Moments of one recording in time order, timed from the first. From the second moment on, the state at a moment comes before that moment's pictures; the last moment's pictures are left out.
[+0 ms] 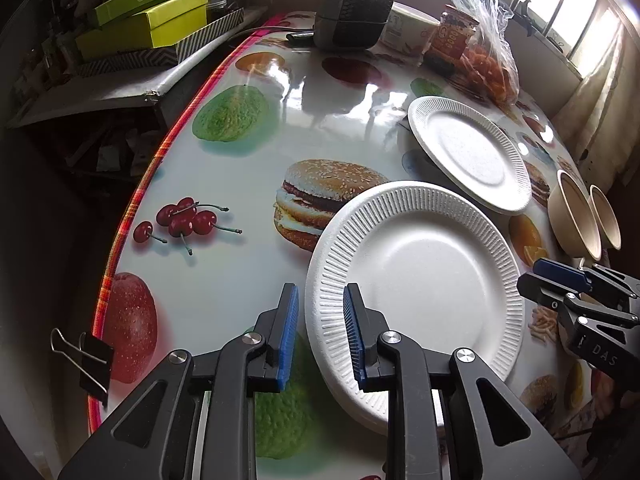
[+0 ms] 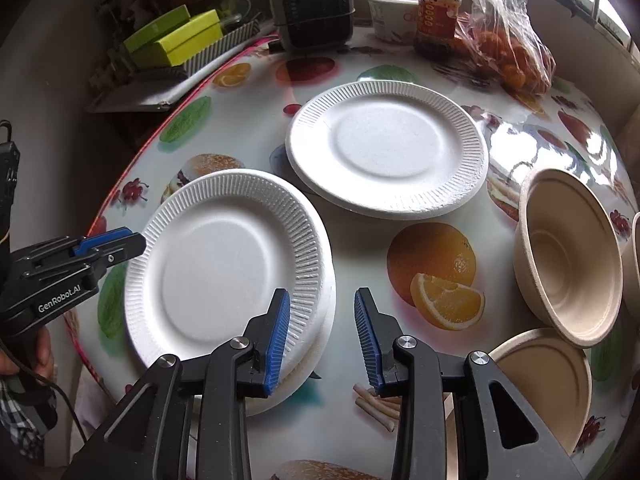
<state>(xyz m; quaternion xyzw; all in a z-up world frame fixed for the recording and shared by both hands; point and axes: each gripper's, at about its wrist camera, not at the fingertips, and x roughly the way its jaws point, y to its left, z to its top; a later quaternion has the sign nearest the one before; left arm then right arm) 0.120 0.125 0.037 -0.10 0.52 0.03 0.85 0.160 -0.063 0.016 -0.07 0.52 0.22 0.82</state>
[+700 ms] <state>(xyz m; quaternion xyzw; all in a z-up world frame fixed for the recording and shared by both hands) 0.173 0.102 0.068 -0.09 0.49 0.01 0.87 0.212 -0.106 0.062 -0.08 0.46 0.22 0.86</state>
